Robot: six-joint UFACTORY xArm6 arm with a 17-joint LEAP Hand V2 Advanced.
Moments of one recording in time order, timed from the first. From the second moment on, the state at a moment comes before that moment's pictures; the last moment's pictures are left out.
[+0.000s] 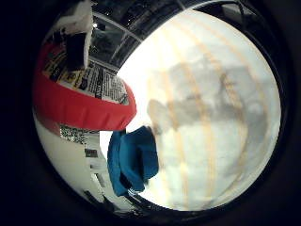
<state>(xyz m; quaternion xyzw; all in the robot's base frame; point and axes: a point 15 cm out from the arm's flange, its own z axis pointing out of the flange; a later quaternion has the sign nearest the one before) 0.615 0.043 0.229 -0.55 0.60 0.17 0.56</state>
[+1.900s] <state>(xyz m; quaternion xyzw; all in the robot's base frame) 0.470 0.194 0.299 -0.92 0.34 -0.05 -0.19</state>
